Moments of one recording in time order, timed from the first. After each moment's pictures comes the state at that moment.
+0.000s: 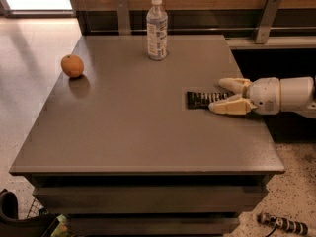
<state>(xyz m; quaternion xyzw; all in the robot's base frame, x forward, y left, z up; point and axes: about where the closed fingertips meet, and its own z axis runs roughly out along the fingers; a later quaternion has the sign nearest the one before) 0.581 -0.188 0.808 -0.45 0.69 0.32 0.46</state>
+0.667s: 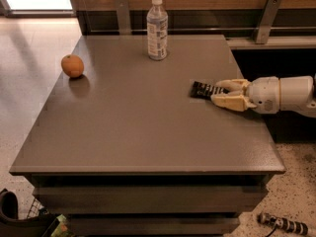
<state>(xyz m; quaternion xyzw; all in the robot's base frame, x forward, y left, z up) 0.581 -0.188 0.810 -0.45 0.69 0.32 0.46</state>
